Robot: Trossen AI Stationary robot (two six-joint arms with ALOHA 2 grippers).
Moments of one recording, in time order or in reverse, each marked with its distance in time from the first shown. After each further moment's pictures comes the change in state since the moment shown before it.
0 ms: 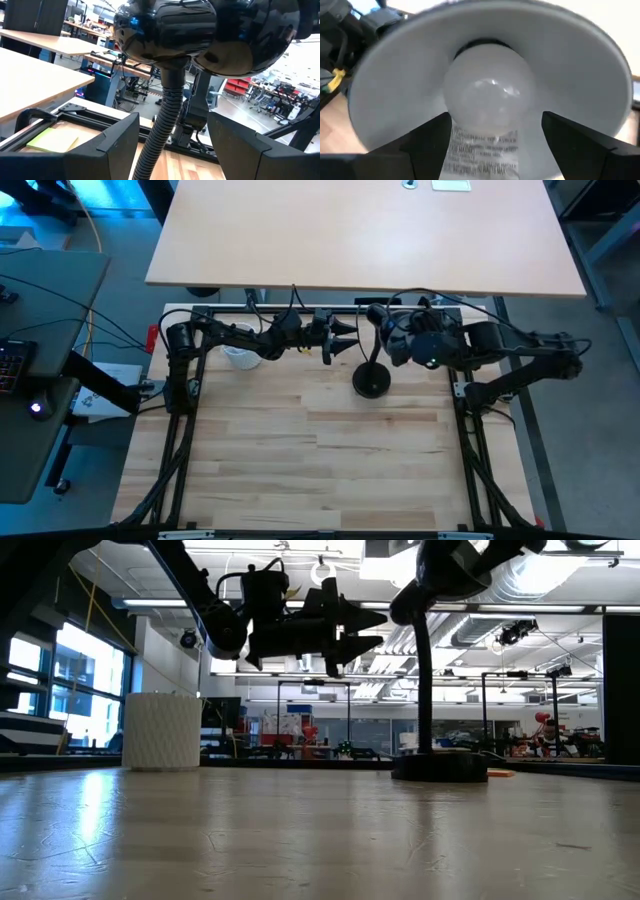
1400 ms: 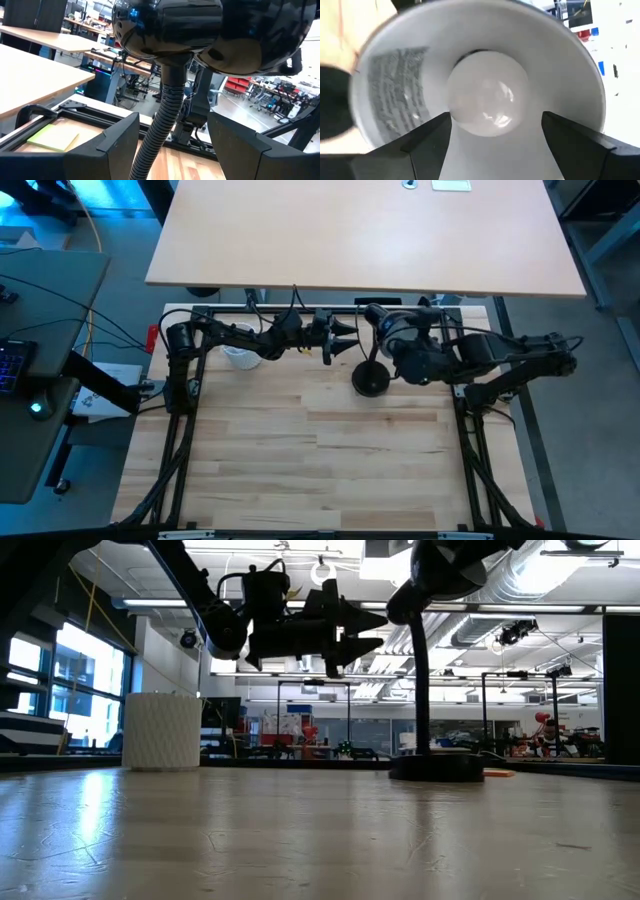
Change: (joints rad) left arm 0.000 0.000 0.000 -0.015 0.001 0.000; right arm 0.112 0.065 0.000 -0.002 0.299 -1.239
